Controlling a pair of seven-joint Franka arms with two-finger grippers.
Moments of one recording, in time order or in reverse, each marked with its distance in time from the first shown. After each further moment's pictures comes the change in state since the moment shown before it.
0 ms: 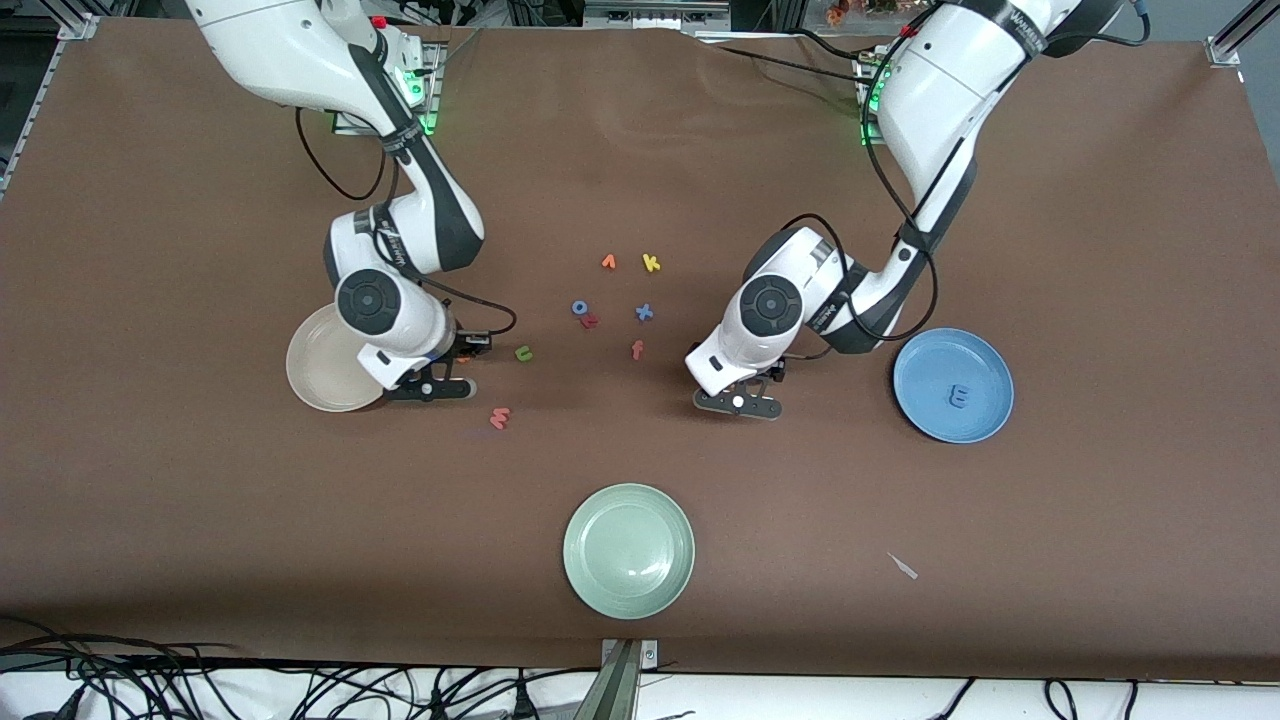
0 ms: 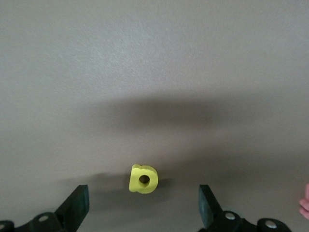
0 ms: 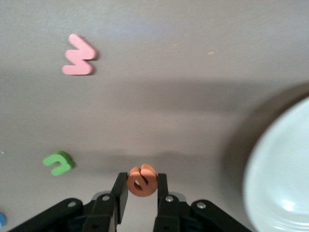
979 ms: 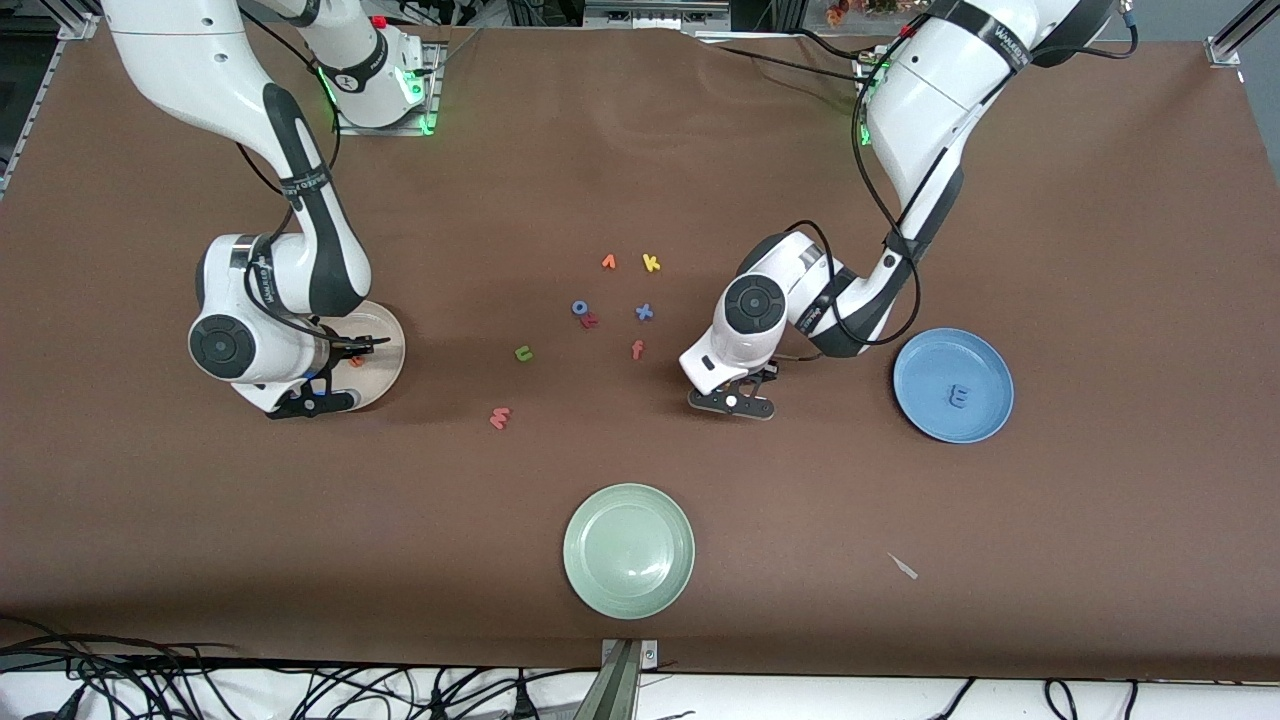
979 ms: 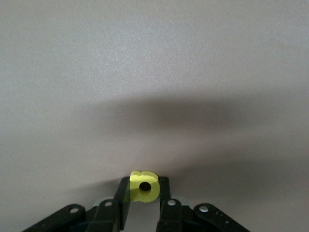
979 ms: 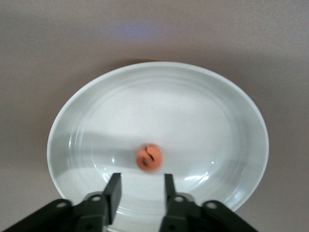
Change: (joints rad) left arm -0.006 0.022 0.005 0.006 0.045 0.004 -0.018; right arm -0.057 0.029 -0.214 -0.009 0.000 -0.121 -0.348
